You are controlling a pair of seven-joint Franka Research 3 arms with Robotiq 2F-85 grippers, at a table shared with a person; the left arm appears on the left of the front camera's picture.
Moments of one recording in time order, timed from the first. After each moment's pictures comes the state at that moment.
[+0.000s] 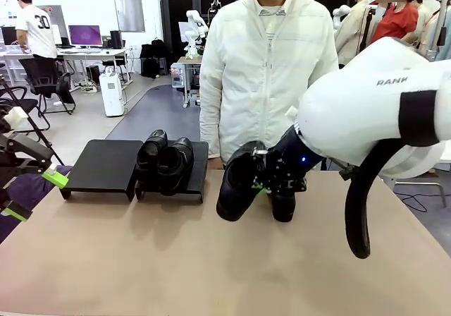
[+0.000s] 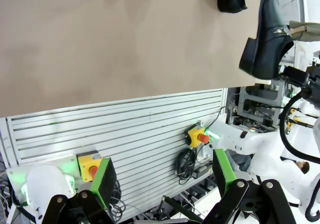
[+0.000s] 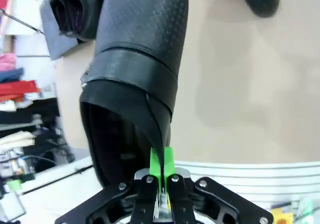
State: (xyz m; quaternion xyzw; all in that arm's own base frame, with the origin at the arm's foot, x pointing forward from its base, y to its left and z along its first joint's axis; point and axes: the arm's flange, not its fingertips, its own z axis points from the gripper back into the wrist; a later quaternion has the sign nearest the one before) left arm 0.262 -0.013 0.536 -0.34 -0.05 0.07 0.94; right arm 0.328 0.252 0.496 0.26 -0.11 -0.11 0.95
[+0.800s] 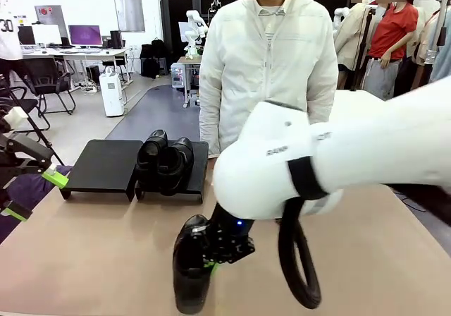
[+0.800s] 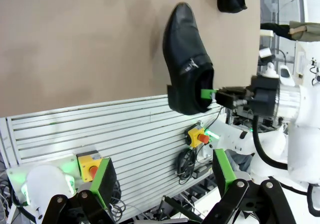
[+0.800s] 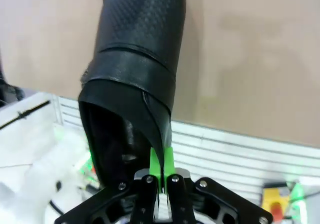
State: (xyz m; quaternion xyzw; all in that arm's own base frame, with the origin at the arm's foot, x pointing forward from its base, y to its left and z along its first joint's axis) left arm 0.262 -0.013 0.536 -0.34 -0.05 0.07 0.94; right arm 0.304 0.377 0.388 0.18 0.02 0.01 0.98
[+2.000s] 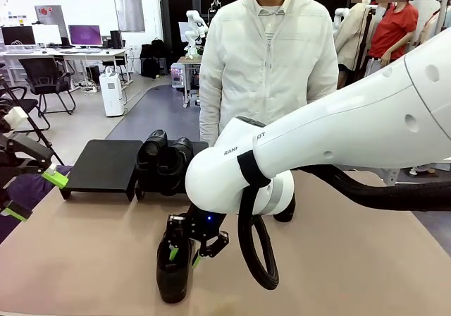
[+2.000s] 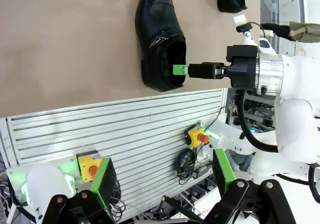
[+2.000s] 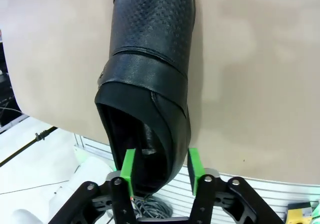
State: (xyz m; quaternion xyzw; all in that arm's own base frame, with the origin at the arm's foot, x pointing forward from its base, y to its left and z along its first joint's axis) left arm 0.262 -0.013 0.536 -0.34 -0.05 0.07 0.94; right arm 0.354 0.419 0.354 0.21 0.04 -0.02 0.98
